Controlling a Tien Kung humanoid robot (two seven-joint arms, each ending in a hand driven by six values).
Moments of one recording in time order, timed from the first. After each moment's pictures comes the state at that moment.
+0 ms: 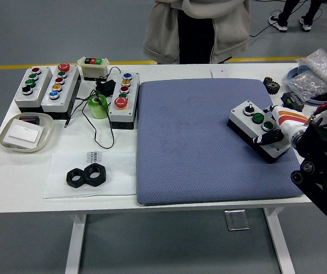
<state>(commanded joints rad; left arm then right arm) -0.08 0.14 -0.15 -0.21 -0.29 0.24 -0.14 0.65 -0.34 0.80 1.14 -1.90 -0.02 -0.49</state>
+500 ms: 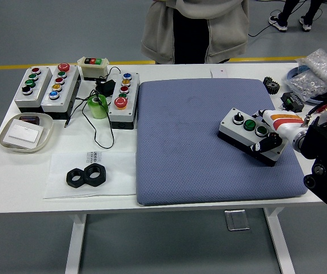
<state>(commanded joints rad) -0.08 0.14 -0.16 -0.21 -0.28 0.24 -0.13 0.70 -0.46 0.66 1.20 -1.88 0.03 -0.29</state>
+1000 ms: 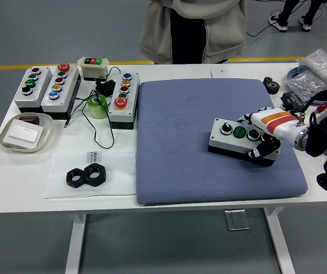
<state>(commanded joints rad) -0.08 0.14 -0.17 -0.21 -0.28 0.24 -0.13 0.76 -0.55 0.56 1.23 -1.92 0.02 -0.03</state>
